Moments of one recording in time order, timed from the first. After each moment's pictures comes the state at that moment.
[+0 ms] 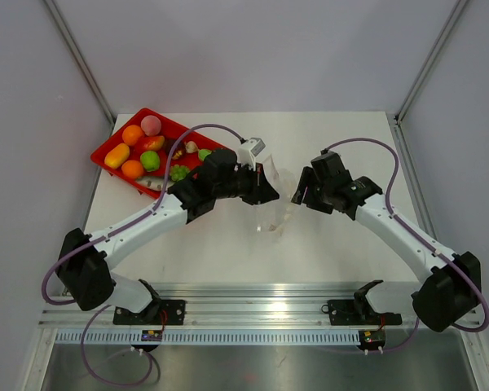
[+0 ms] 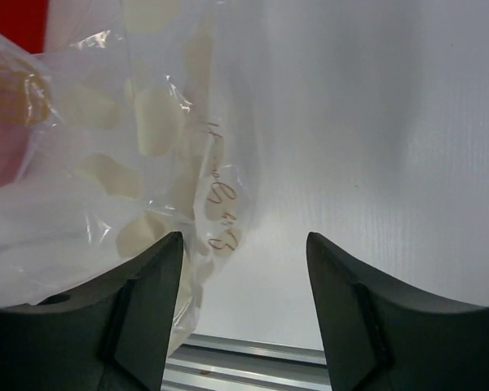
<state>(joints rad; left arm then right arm) -0.78 1.41 1.15 -0.16 0.34 -0.54 0.51 1.27 1.07 -0.67 0.08 0.73</state>
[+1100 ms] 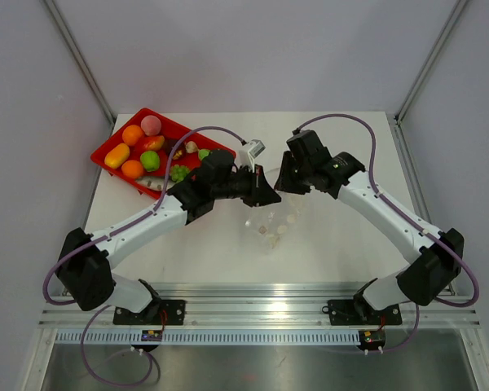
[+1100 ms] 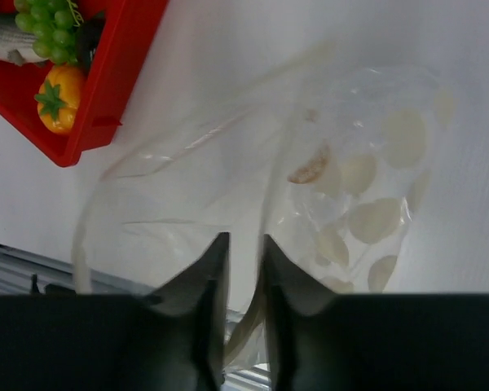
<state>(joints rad) -0.76 1.41 1.10 -0.05 0.47 -0.57 0.64 1.46 1.42 -0.81 0.06 0.71</state>
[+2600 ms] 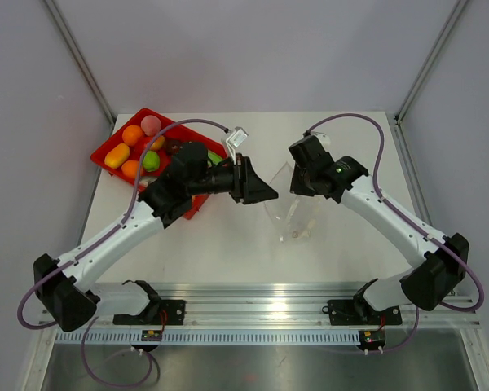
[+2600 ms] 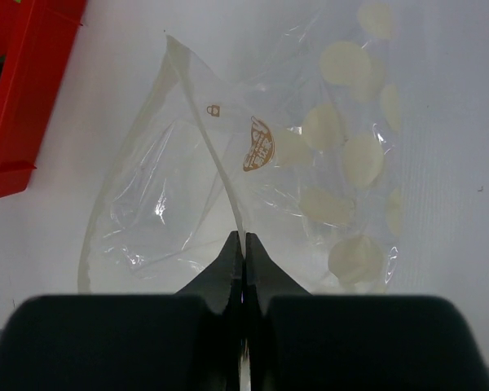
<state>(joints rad) -0.74 1.24 1.16 -0.10 0.62 -0.66 0.65 1.42 1.38 -0.87 0.28 0.69</state>
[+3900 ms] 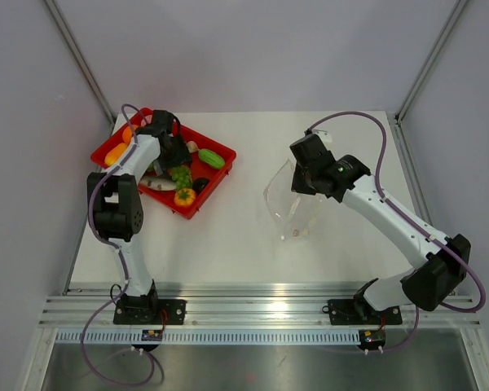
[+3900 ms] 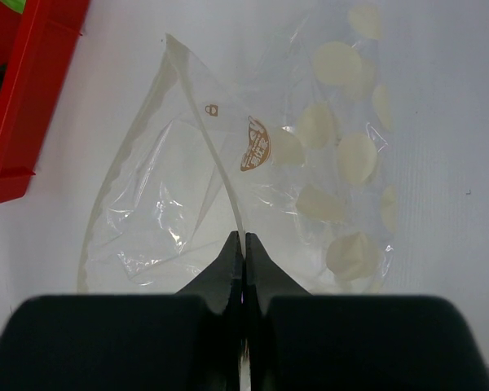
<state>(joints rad) -0.09 1.94 1.59 -0.75 -0.06 -0.52 0.65 1.42 1.40 -0.88 0.31 0.68</state>
